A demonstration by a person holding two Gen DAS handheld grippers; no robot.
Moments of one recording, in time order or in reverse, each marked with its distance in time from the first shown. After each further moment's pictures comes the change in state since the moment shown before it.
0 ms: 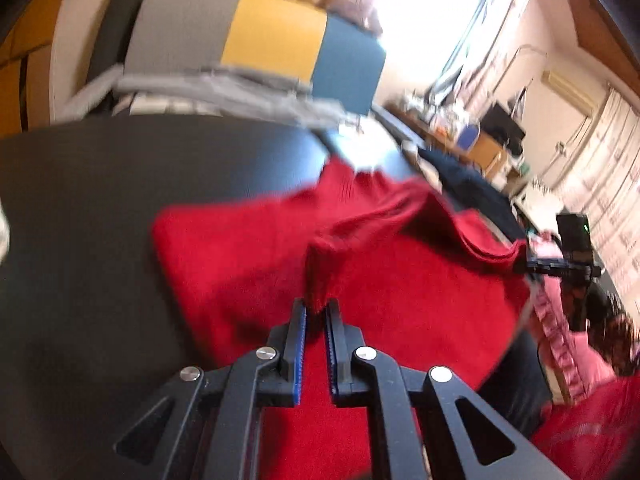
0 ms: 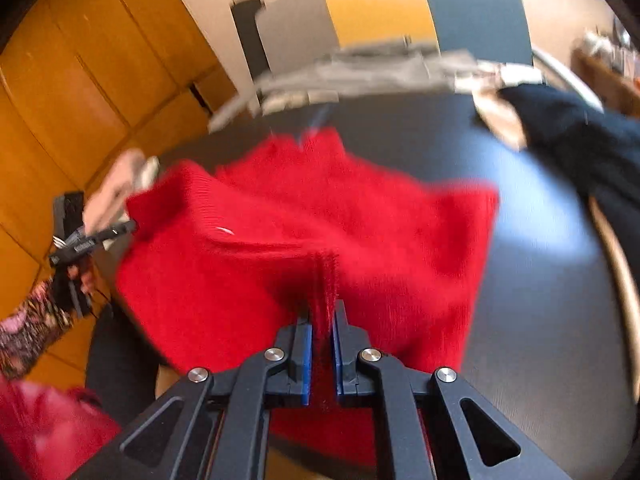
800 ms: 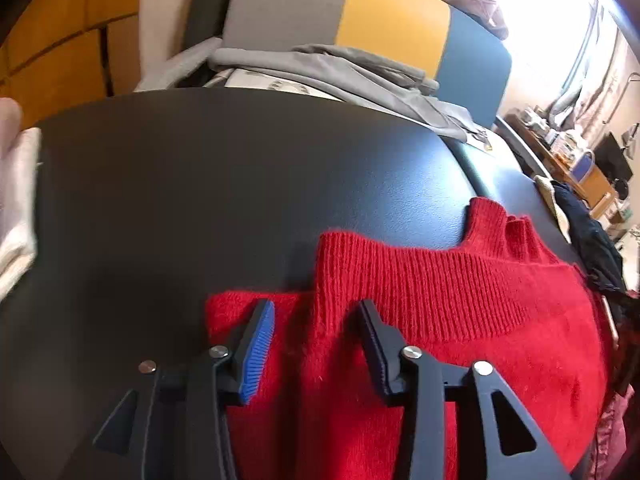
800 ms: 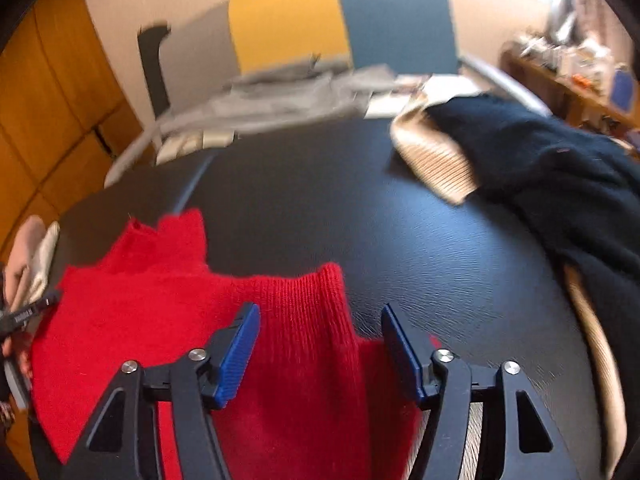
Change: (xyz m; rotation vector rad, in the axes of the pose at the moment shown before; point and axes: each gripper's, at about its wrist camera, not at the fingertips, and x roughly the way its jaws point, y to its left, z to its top) left arm 0.085 0.042 0.083 -0.190 -0.005 0.373; right arm 0.071 -0.060 0.107 0.124 -0.125 -0.291
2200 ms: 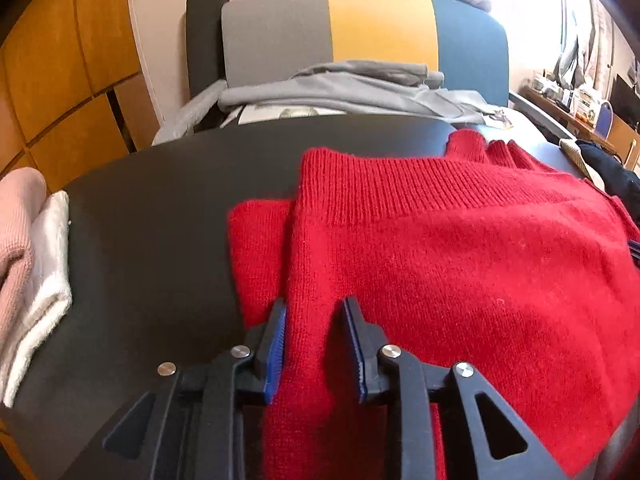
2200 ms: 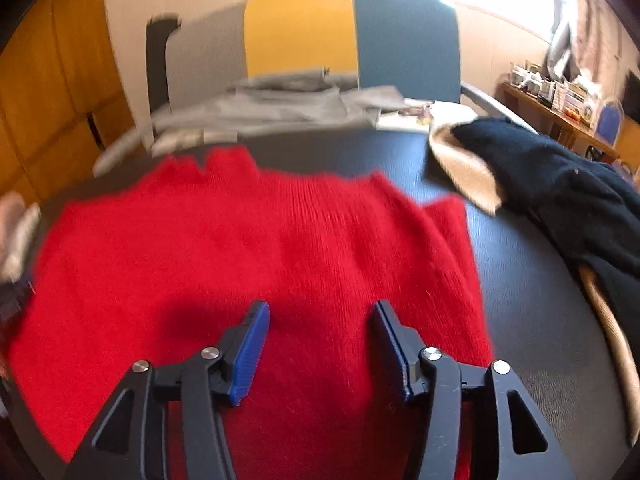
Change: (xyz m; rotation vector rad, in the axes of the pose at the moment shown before) left arm 0.002 -0.031 -0.017 0.168 -0.091 0.233; right arm 0.010 0.062 -0.023 -0.081 -0.101 -0.106
